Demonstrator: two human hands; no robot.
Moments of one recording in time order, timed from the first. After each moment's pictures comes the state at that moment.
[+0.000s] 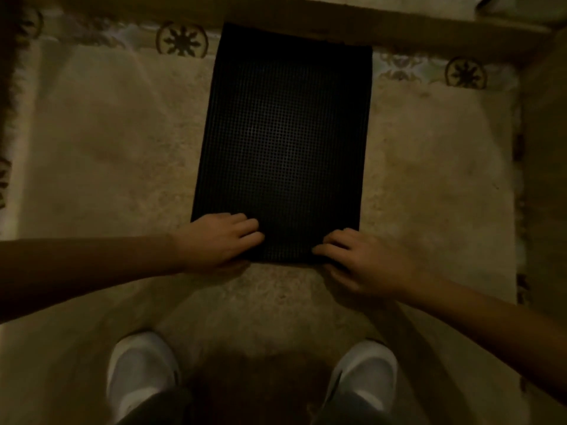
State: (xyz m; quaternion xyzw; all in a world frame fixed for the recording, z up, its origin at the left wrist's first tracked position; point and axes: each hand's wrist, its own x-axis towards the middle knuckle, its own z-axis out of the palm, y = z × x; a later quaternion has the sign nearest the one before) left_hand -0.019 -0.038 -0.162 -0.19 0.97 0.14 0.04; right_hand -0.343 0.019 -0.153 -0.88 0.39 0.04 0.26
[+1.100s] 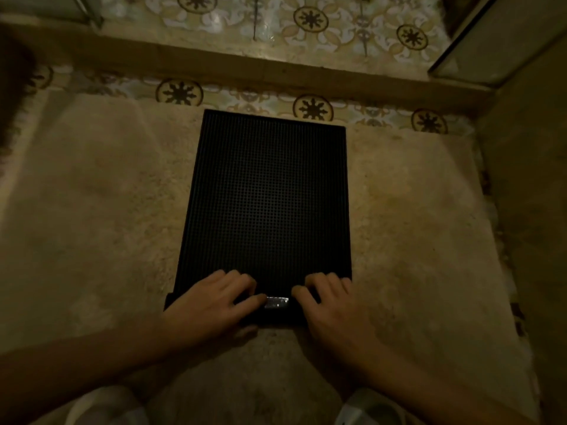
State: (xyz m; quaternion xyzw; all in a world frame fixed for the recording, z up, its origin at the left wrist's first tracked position) left_hand -0.029 0.027 -0.194 -0.24 0.96 0.05 -0.11; right_hand -0.288 0.078 -0.177 -0.85 0.51 -0.09 0.00
